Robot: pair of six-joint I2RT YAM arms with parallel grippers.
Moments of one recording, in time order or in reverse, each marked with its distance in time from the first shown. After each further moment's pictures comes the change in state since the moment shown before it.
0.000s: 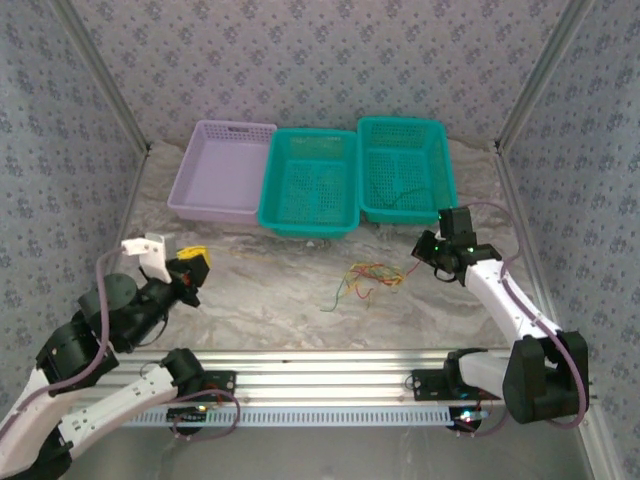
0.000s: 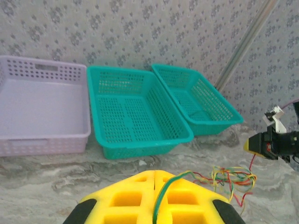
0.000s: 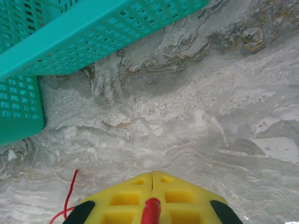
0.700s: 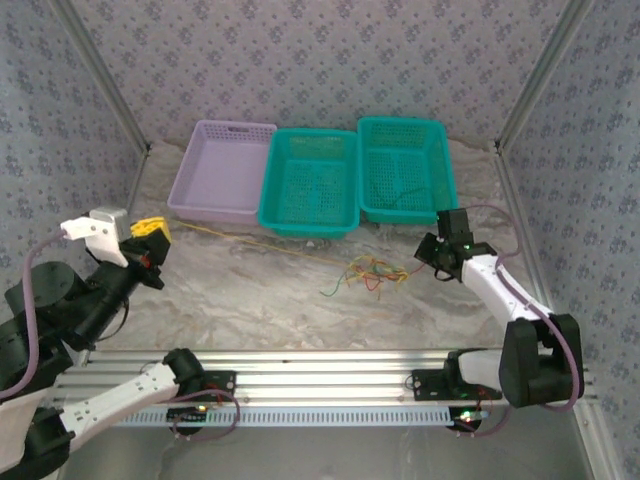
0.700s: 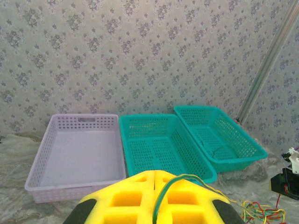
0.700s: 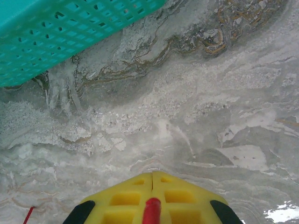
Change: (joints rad) left arm 0.000 0.161 0.376 -0.108 -0.125 0.172; right arm -0.014 0.084 -0.020 0.038 0.078 -0.004
